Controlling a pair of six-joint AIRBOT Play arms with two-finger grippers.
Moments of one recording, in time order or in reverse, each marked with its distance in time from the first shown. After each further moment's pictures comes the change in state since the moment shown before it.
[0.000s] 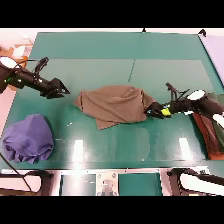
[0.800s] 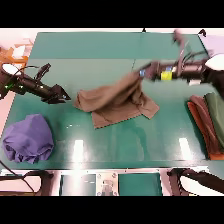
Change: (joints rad) left arm 0.000 0.049 -0.100 -0.001 0.021 0.053; right arm 0.146 0.114 0.478 0.330 0.026 -0.049
